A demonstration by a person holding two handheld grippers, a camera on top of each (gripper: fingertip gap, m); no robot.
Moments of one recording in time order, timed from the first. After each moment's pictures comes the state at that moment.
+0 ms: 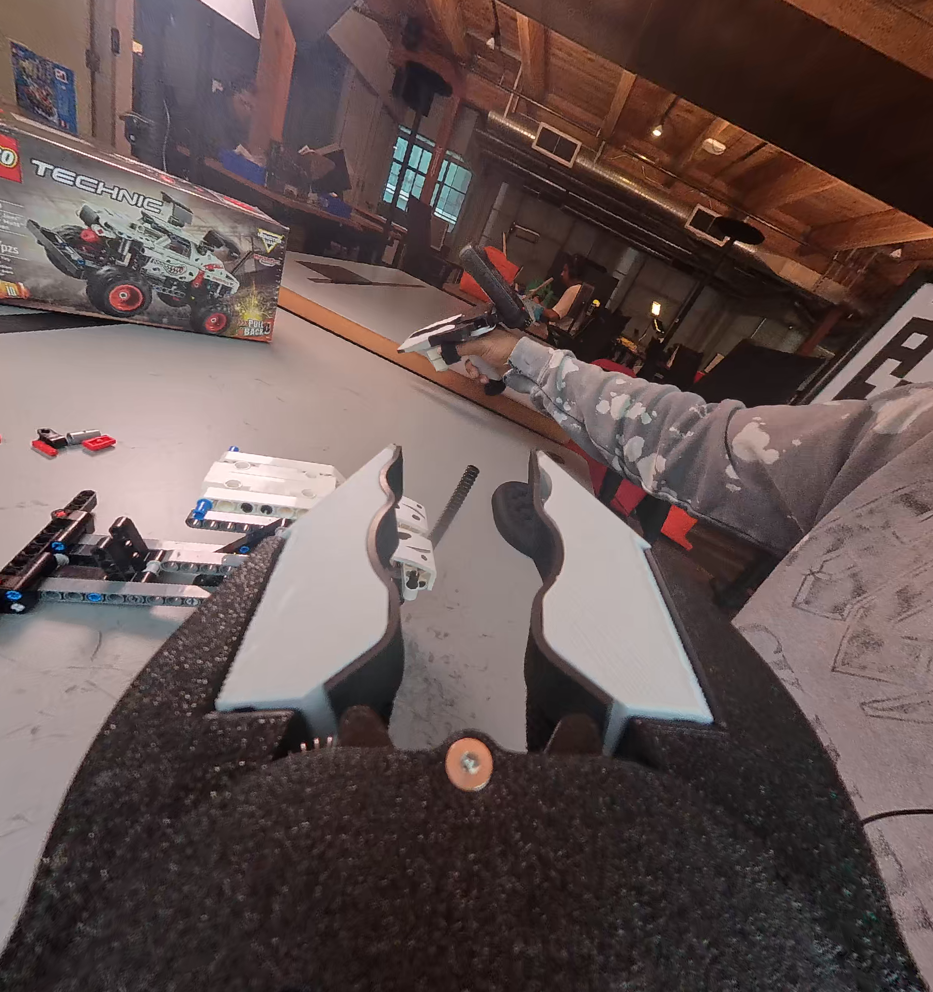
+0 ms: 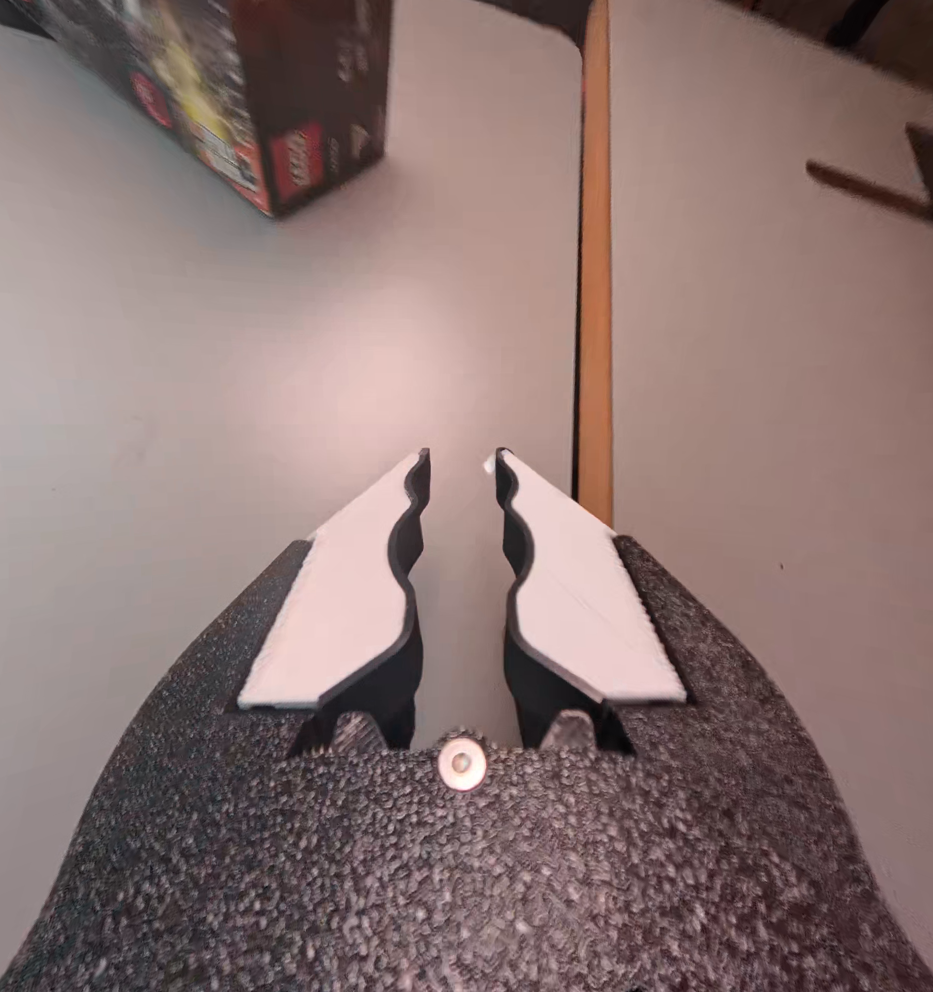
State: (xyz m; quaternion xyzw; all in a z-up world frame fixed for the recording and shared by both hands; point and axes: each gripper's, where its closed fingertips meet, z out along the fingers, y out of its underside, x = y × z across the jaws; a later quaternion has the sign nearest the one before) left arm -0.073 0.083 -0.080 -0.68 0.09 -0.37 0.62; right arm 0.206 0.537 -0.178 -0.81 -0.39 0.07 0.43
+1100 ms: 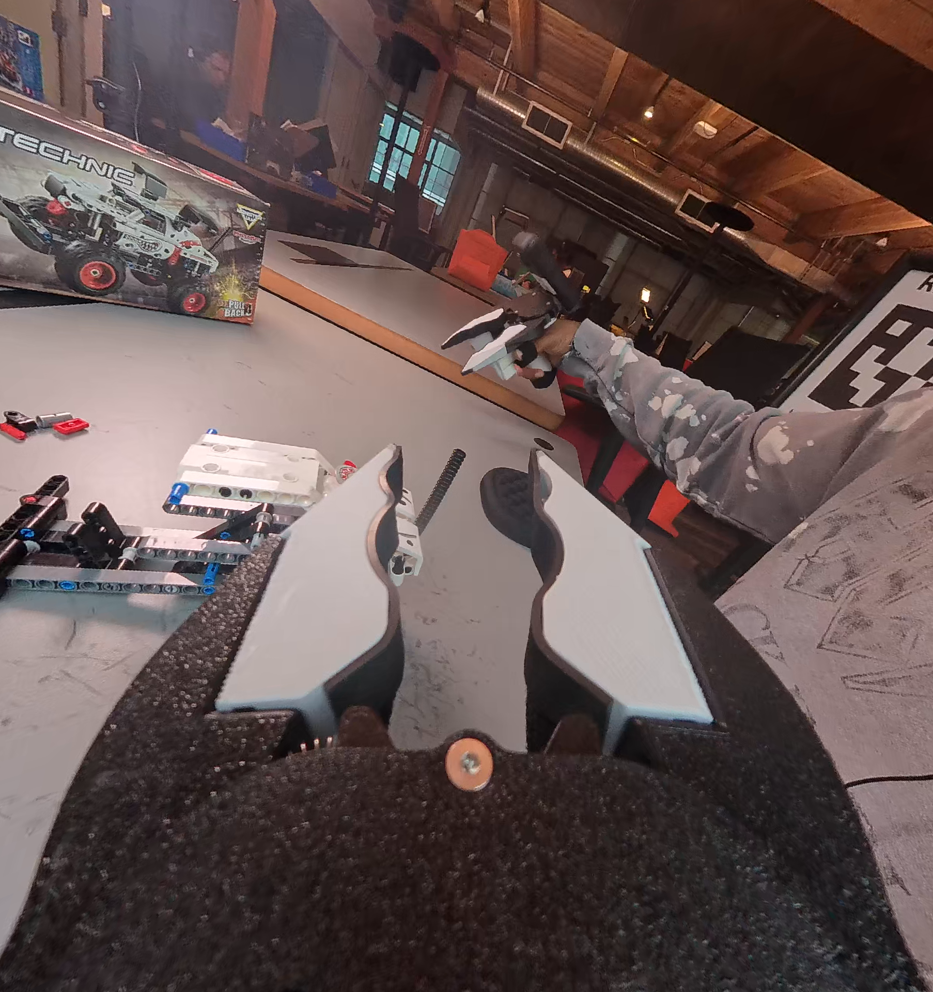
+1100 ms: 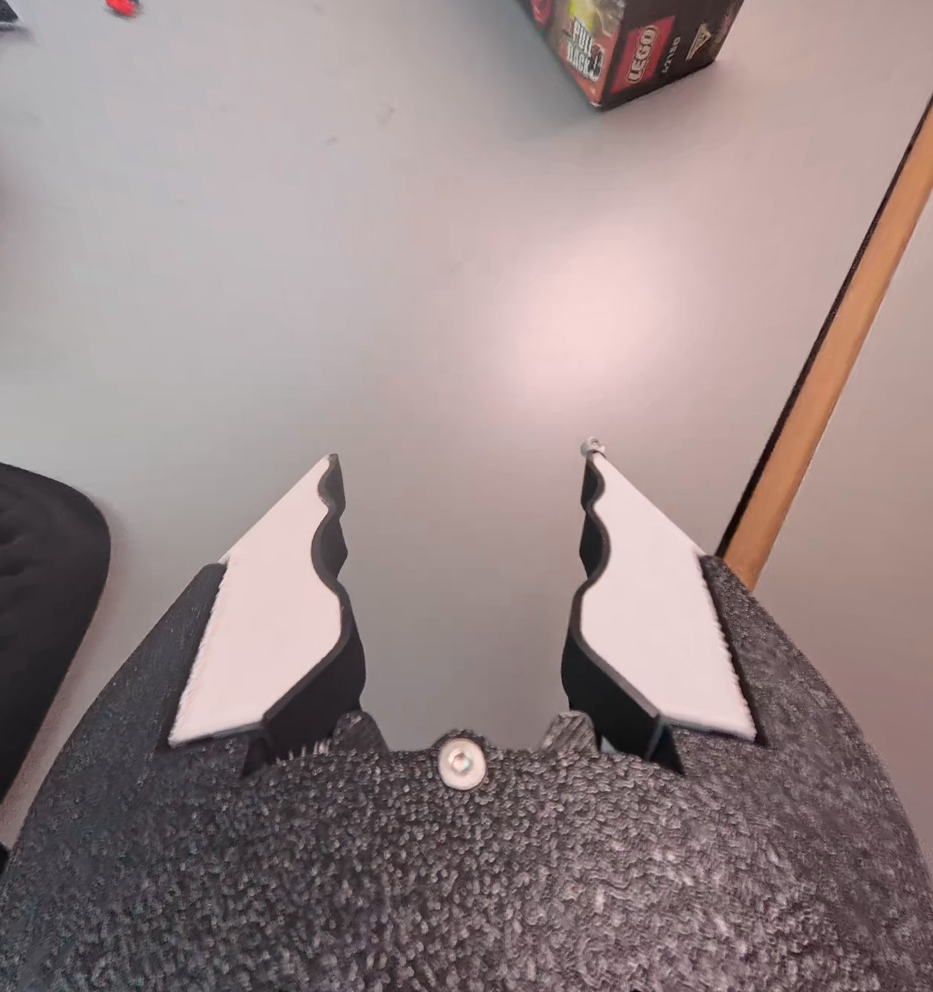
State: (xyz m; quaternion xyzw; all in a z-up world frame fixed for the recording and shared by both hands) left arm -0.067 0.078 -0.085 -0.69 0.10 -0.38 0.61; right arm 0.229 0.414 -0.163 -0.76 -0.53 0.22 0.30
